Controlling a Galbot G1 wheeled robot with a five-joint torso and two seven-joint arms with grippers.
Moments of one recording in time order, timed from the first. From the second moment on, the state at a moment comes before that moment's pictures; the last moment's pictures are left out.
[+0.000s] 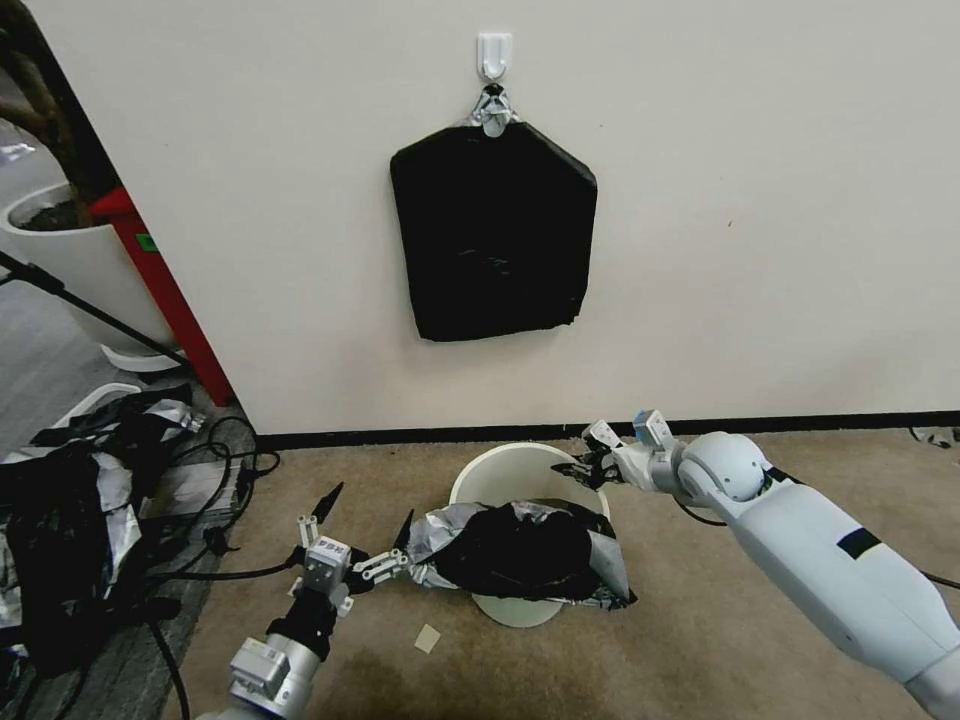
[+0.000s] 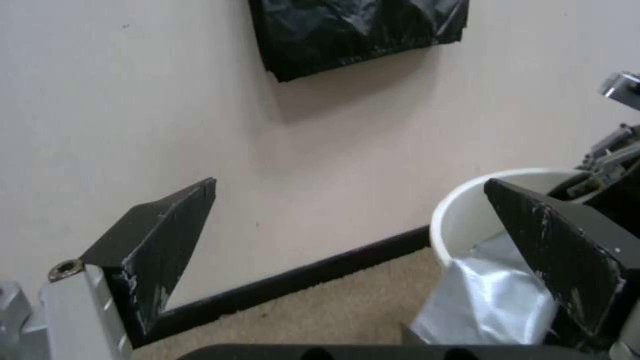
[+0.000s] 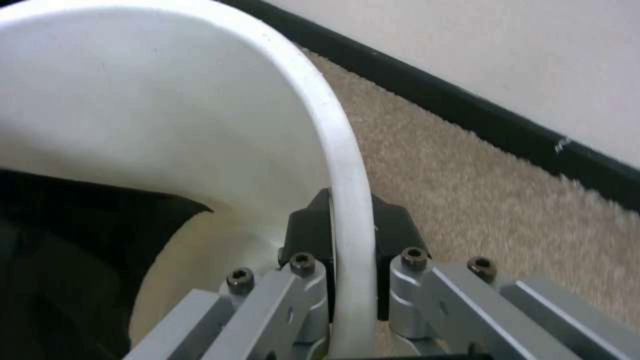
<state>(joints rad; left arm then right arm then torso) 1.77 -1.02 -0.38 -2.13 -0.19 -0.21 -0.13 -0.73 0.88 -0.08 1.47 0.55 -0.55 -0.46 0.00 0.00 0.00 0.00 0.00</state>
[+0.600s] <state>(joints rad) 1.76 -0.99 -0.41 -2.14 -0.23 -0.21 -0.15 -0.92 0.86 0.04 1.81 1.06 -0.66 0.09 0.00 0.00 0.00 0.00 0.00</state>
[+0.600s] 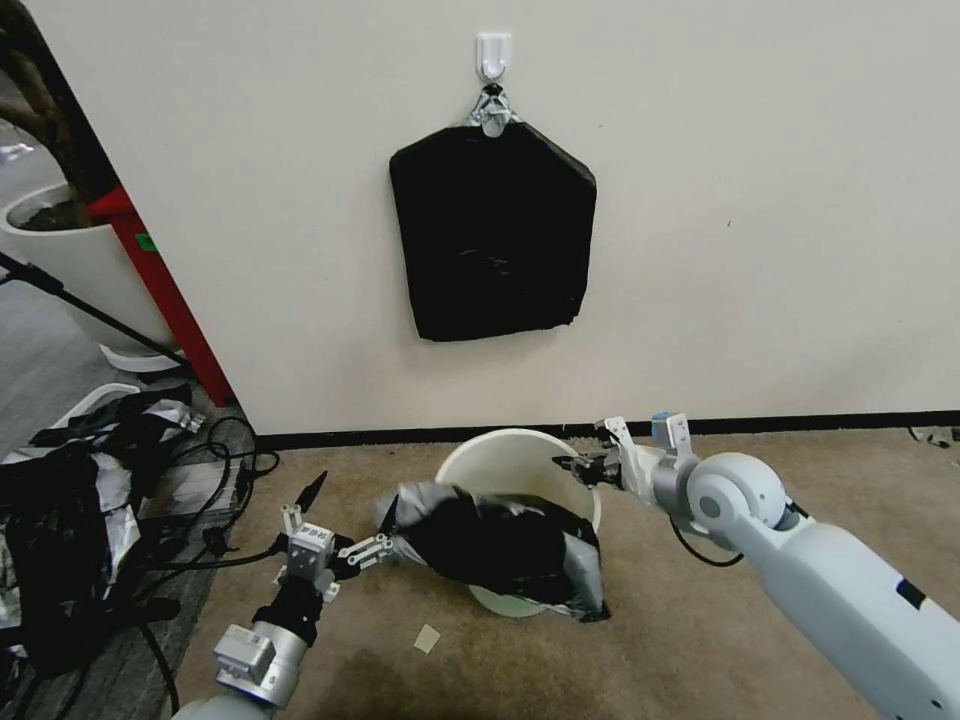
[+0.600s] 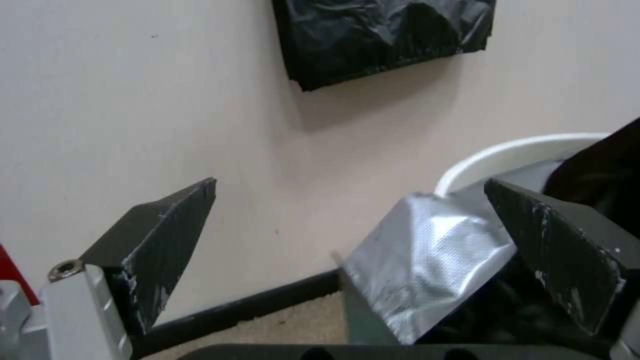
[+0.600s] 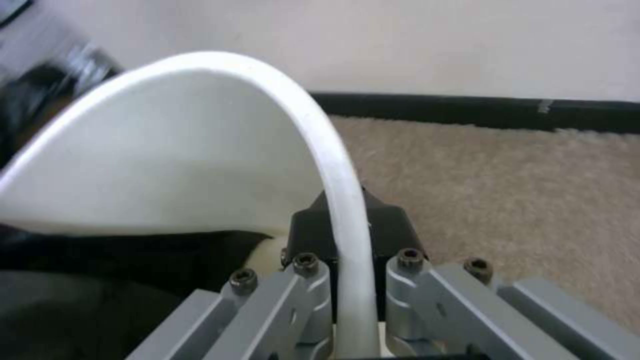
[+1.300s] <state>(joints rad) 1.75 -0.99 -0.41 -2.15 -0.26 -0.18 -0.16 -1.16 1.19 0.12 1.94 1.14 -0.28 0.81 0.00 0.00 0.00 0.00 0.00</state>
